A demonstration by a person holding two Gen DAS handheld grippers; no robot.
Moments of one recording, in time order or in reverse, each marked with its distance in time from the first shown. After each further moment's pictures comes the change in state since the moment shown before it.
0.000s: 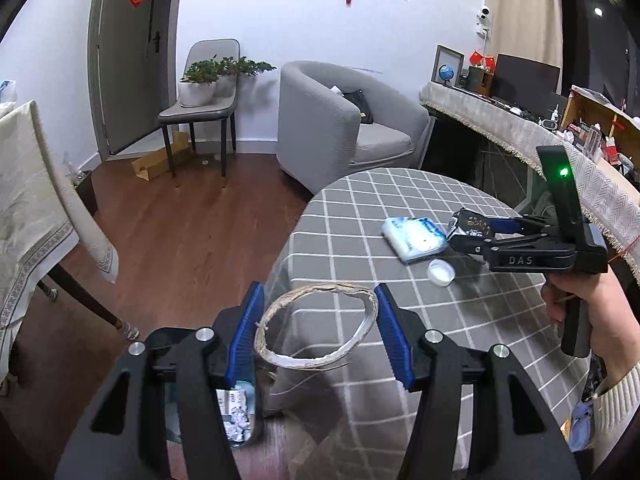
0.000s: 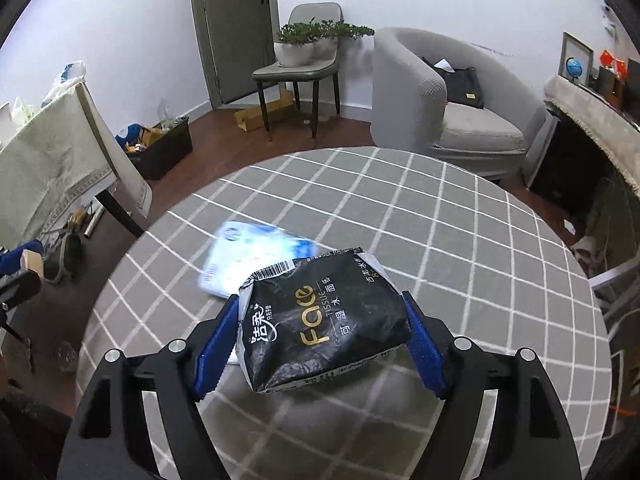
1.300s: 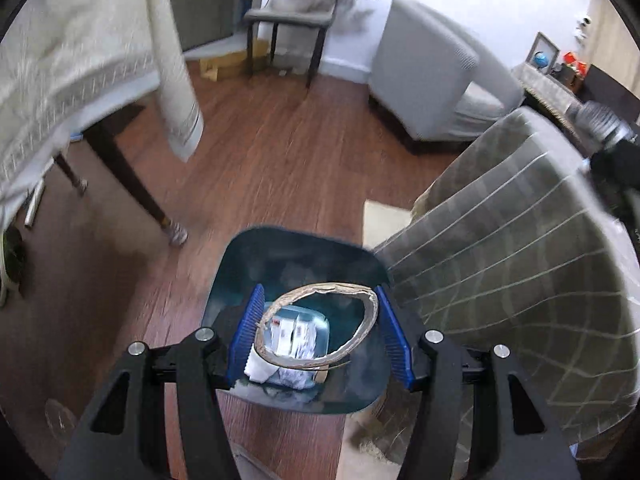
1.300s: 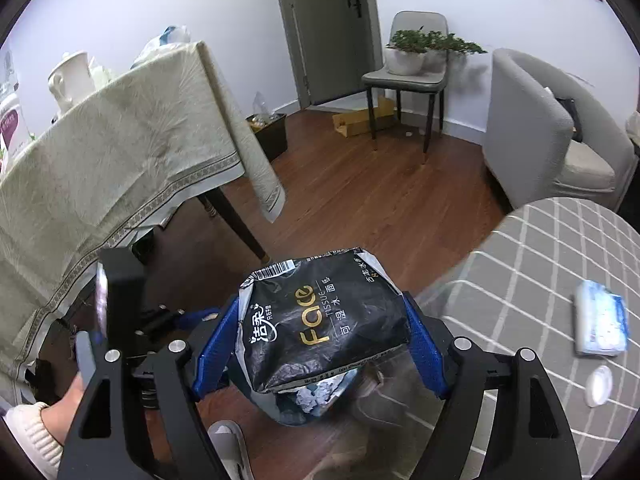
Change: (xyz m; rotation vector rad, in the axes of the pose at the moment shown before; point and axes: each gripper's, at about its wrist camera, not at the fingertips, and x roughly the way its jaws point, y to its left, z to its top) left arm 0.072 0.189 -0.098 -0.247 0.263 0.119; right arm 0.042 0.241 0.023 -0.109 -0.015 0.237
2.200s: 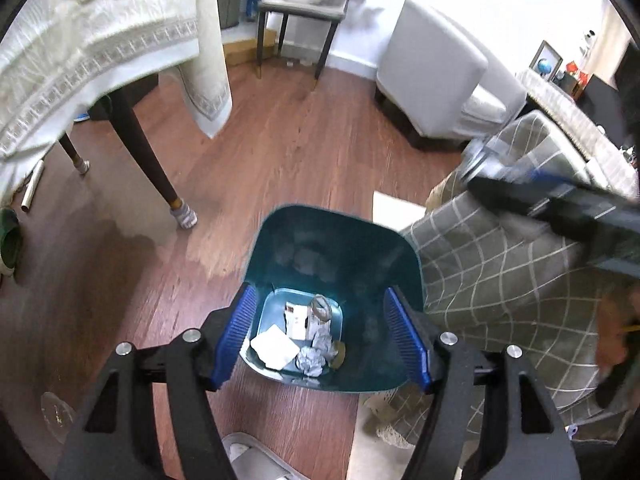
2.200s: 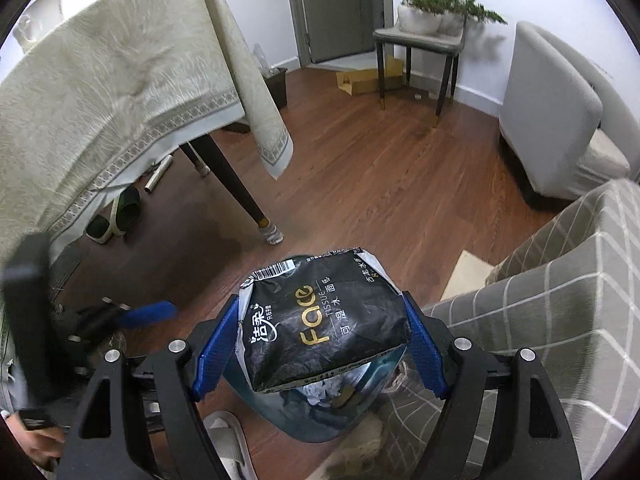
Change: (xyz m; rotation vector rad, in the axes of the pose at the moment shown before) left arm -0.021 0.050 -0.017 -0.030 -0.017 -0.038; right arm 0.102 0.037 -0.010 -0.009 0.155 -0.037
